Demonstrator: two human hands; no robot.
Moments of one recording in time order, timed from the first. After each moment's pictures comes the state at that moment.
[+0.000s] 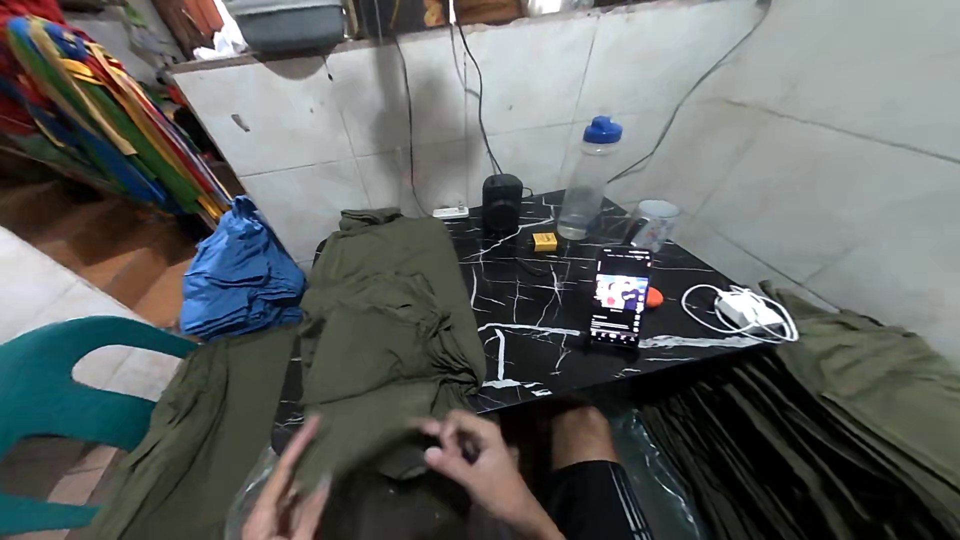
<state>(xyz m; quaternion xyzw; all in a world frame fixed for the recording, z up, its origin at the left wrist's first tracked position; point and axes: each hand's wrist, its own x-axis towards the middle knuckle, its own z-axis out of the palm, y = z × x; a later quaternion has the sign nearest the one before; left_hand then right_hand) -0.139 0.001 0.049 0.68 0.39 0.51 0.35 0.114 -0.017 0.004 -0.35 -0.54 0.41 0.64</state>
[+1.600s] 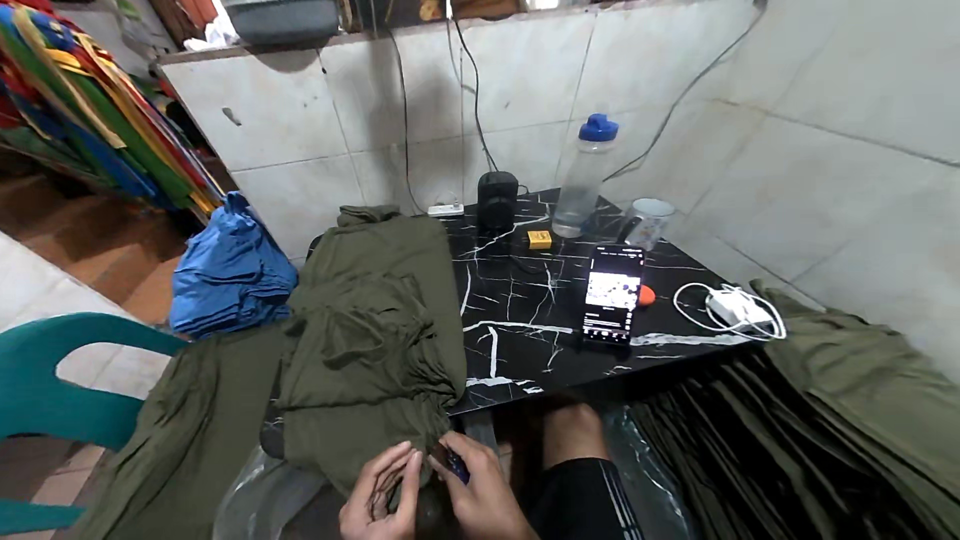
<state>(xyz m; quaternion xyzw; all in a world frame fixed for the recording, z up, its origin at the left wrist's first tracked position) -0.029 -0.027 -0.006 0.60 0.39 0.61 0.34 0.110 -0.048 -0.008 -0.59 -0.58 0.34 0.45</state>
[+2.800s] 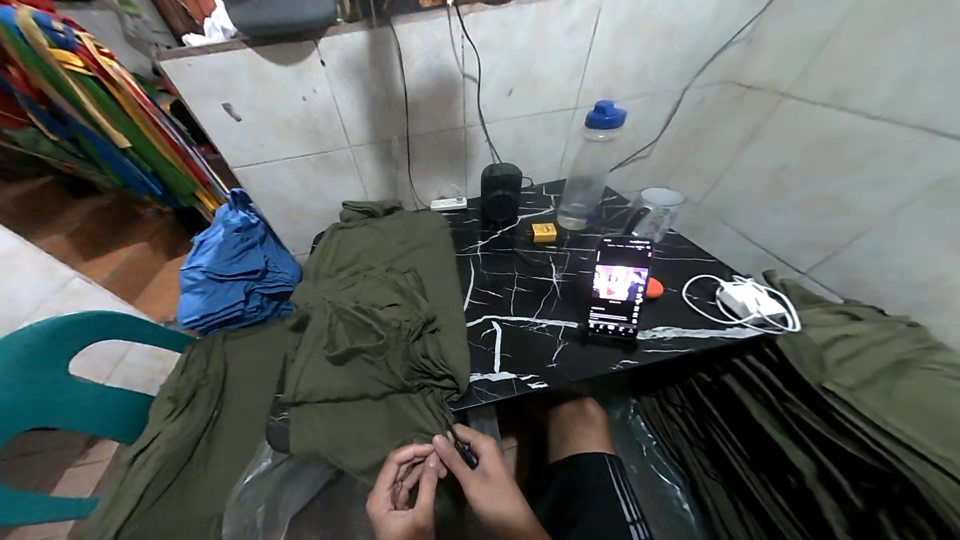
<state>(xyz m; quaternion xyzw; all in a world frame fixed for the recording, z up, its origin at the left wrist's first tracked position) -0.014 -0.032 -0.016 0.55 0.37 0.61 0.44 0.111 -0.041 -0.019 -0.51 -0.46 0.47 0.55</state>
